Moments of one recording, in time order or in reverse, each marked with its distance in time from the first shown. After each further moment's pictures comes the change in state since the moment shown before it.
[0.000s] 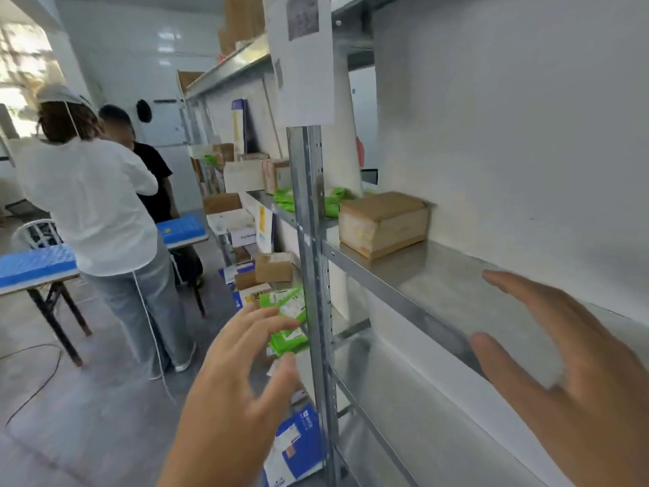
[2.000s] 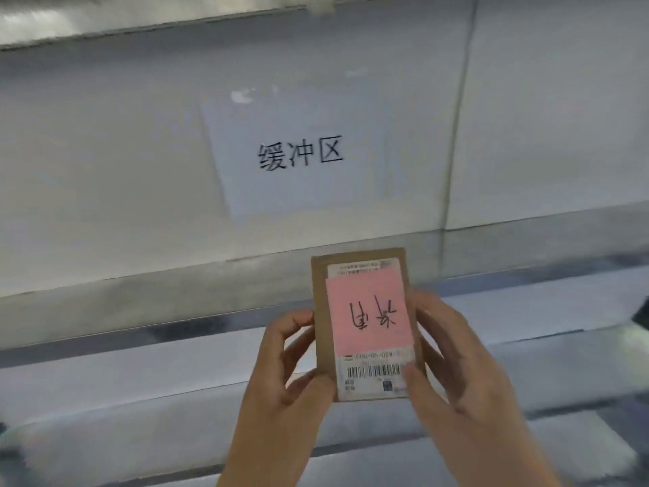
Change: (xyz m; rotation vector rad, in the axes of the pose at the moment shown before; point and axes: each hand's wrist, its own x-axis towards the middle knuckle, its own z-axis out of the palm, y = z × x) left_hand -0.332 0.309 0.092 -0.957 -1.017 0.243; right_hand -0.421 -0.038 -0.289 0.085 0.683 0.374
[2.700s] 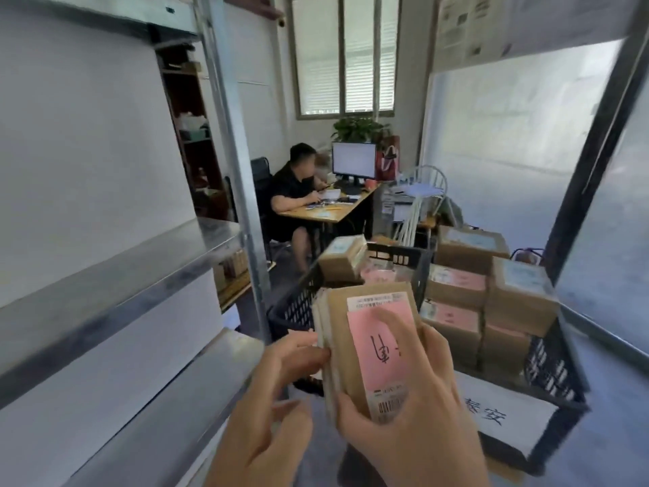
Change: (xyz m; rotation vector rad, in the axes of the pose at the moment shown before) left_hand -0.077 0.059 0.555 -0.113 -1.161 0.196; right_hand -0.151 -0.011 -0.474 -0.942 0.897 0.563
